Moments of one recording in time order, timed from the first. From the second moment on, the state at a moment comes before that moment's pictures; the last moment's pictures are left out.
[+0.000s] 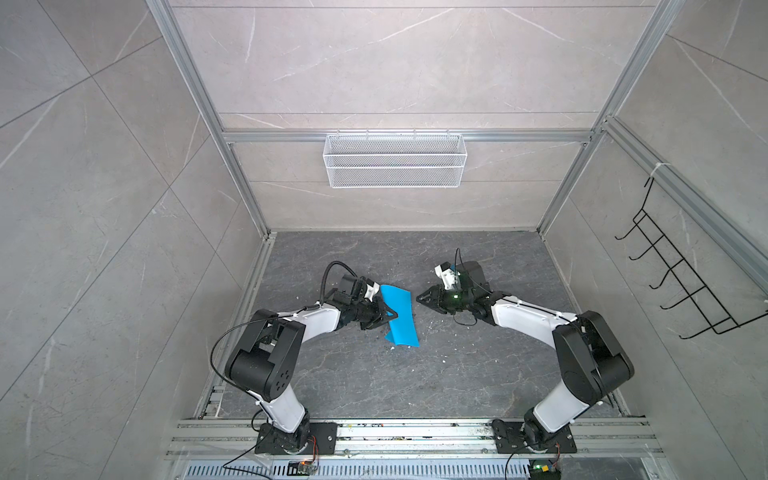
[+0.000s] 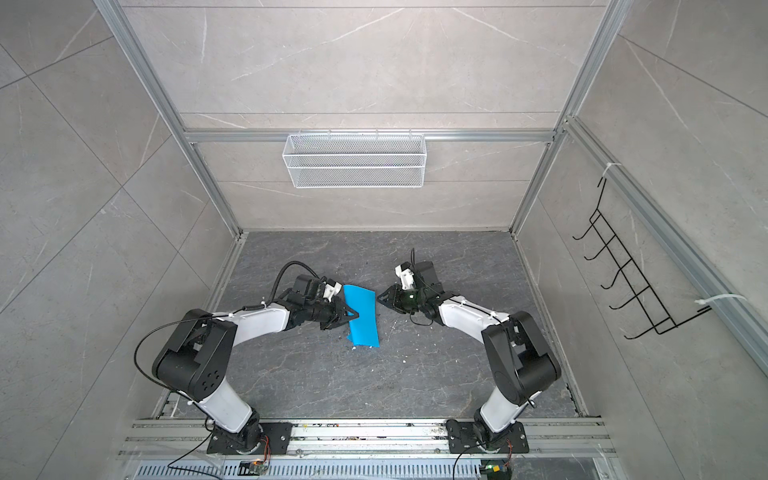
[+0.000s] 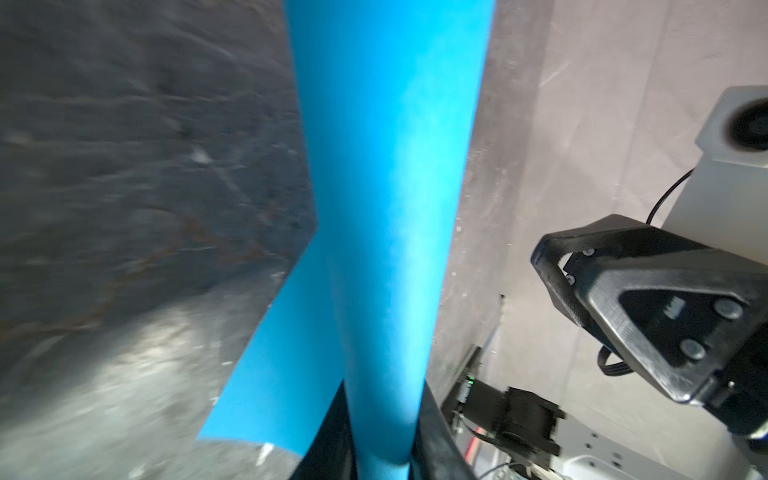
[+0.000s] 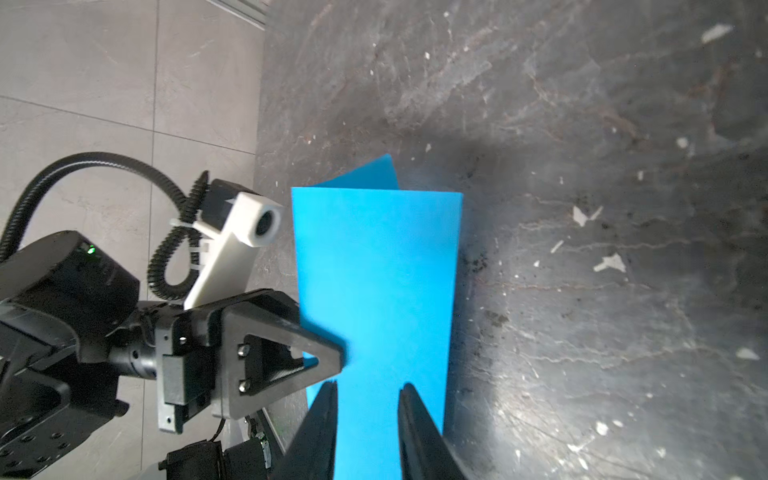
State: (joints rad) left arm -0.45 1.68 0.84 0.02 0.74 -0.84; right arm 0.45 1.64 0.94 0.03 -0.59 0.72
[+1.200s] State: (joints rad) left arm -0.46 1.83 0.95 -0.17 0.67 -0.73; right arm 0.54 1.93 1.06 -0.18 -0.58 0.61
